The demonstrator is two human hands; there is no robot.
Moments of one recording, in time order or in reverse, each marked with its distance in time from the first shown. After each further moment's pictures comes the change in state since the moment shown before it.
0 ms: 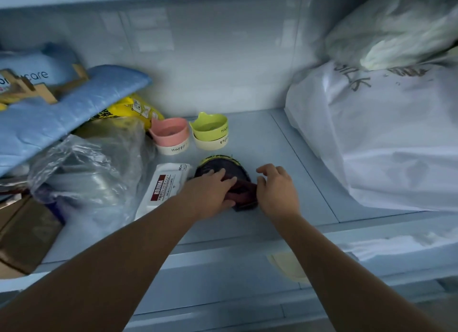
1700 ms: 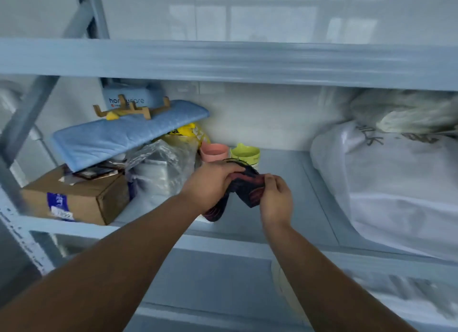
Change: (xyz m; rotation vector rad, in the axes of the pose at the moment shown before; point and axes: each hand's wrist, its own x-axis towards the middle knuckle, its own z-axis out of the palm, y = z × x) left_hand -0.146 0.022 -0.093 -0.404 0.734 -0.059; right_hand -0.072 -0.106 -0.052 0.770 0.098 0.176
